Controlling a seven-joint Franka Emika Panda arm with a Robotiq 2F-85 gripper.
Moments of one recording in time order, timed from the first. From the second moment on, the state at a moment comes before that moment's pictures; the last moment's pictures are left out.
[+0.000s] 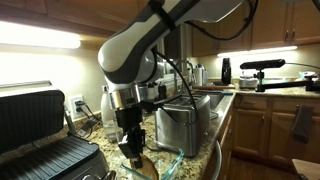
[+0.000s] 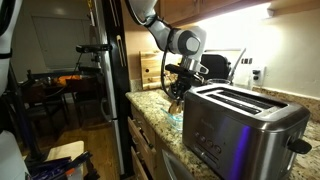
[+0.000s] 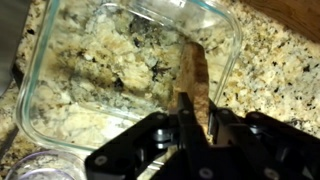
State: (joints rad) arm 0.08 0.43 0.12 -1.78 0.11 2.01 -0.22
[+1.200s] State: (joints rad) arm 0.07 0.23 0.06 -1.86 -0.06 2.01 -0.02
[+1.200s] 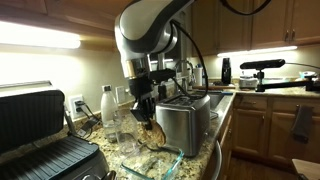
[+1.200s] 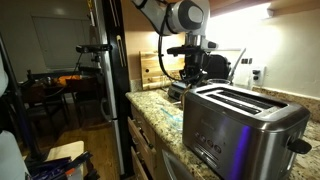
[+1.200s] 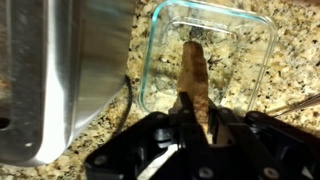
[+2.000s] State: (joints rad) arm 0.04 -0.05 0.03 -1.99 -0.16 1.98 0.25
